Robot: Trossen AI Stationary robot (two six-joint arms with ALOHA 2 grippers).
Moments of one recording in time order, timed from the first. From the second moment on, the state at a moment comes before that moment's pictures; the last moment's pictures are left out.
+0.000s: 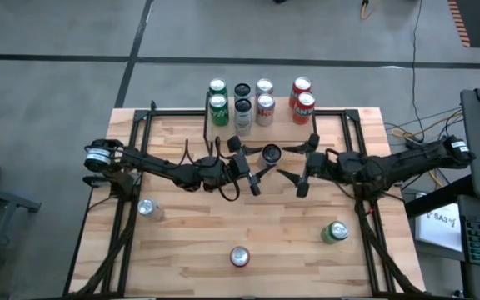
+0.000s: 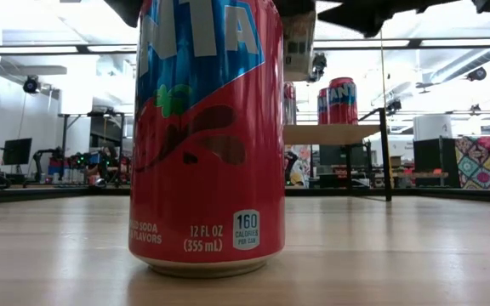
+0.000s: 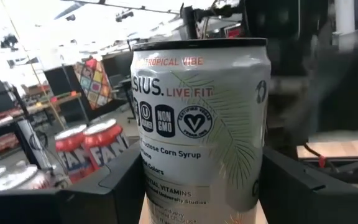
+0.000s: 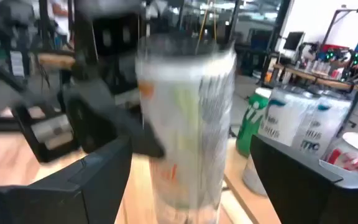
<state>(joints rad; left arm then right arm) -0.10 1.73 1.07 0.80 -0.49 0.30 0.14 0.98 0.60 0.39 0.39 -0.15</state>
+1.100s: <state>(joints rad) -0.09 1.82 1.07 0.94 -0.46 0.23 0.10 1.21 0.69 0.63 0.39 -0.24</state>
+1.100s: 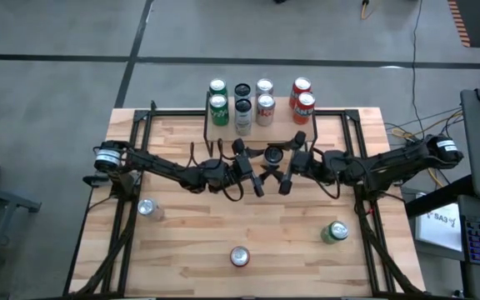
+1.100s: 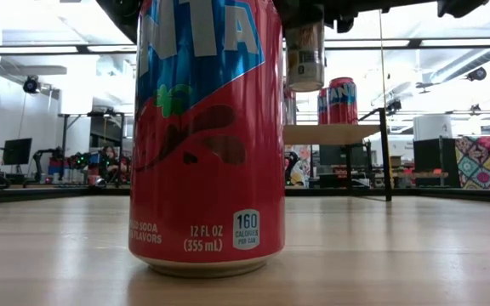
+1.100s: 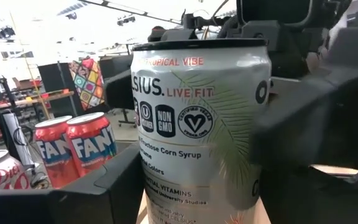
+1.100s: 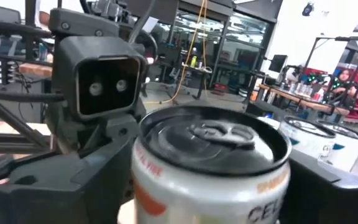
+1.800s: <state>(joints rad) -0.09 1.80 1.07 0.90 -0.47 0.21 0.10 1.15 0.70 0.56 0.49 -0.23</state>
